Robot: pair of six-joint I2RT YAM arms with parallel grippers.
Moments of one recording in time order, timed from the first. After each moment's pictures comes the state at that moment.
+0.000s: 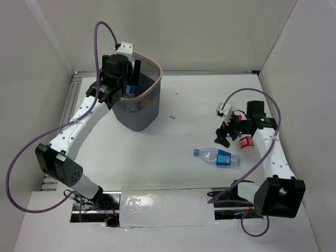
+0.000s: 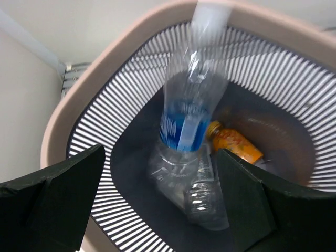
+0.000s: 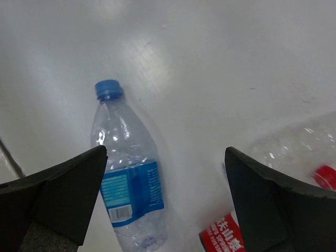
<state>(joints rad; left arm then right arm) -0.41 1.55 1.65 -0.47 -0.51 0.01 -0.16 1.15 0.97 -0.86 -0.77 -0.95</state>
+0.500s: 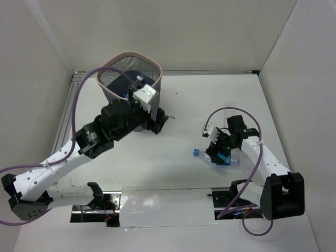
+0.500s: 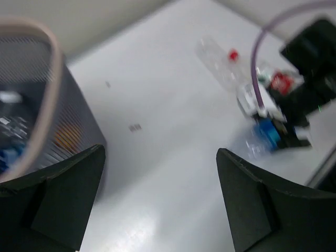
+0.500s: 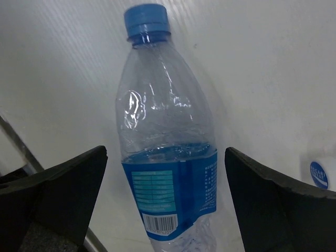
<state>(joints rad) -0.87 1.13 1.36 -0.40 -0.21 -0.02 0.11 1.13 0.70 -0.80 -0.49 -0.92</state>
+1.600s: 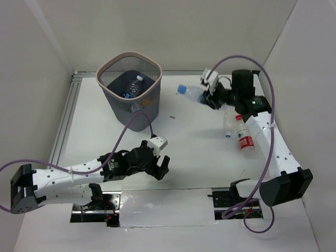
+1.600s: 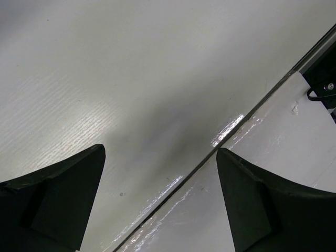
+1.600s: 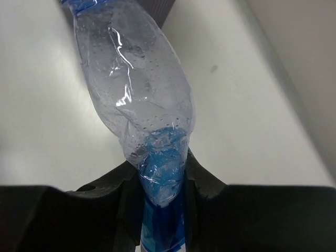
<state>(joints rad) -1.17 1.04 0.73 -0.36 -0.23 -0.46 0.20 1.25 1.28 -0.70 -0.55 -0.72</state>
